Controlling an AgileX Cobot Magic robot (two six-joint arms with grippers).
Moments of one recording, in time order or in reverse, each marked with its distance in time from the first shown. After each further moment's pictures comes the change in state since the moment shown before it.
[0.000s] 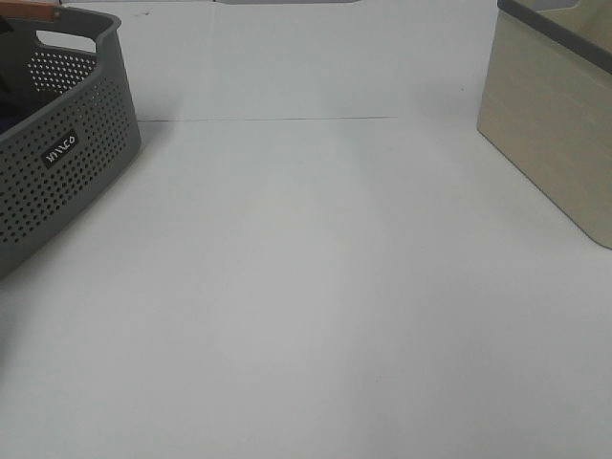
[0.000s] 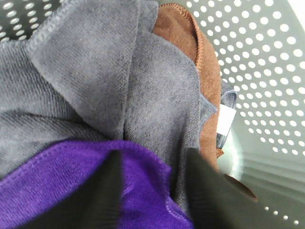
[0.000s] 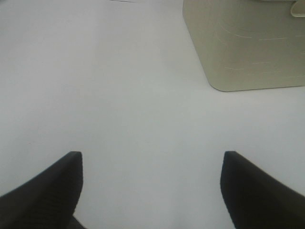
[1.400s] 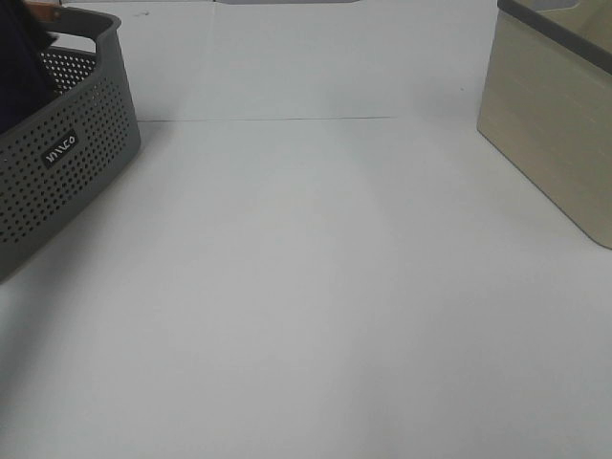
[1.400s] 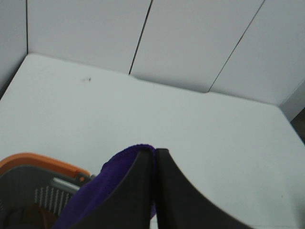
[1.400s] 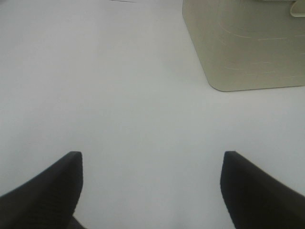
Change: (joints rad) left arm -0.126 -0.563 0.000 -0.129 -0.149 0.372; right arm 0.000 0.000 0.000 0.000 0.000 0.000
